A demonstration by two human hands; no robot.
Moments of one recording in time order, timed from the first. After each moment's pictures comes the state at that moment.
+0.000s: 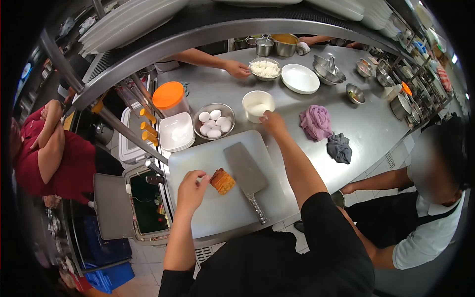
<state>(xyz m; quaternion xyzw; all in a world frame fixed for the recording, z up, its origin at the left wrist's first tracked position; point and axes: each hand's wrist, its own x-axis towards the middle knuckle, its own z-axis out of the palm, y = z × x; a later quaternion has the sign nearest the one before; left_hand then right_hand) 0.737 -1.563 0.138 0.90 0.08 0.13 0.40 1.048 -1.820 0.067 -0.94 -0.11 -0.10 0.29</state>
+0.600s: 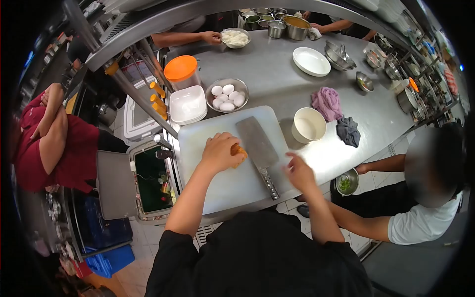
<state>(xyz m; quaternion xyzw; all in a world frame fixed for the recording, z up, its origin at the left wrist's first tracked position) 0.765 -1.580 0.151 0.97 -0.10 0.04 0.22 0.762 -1.877 0.087 -0.92 -0.09 0.05 0.37</state>
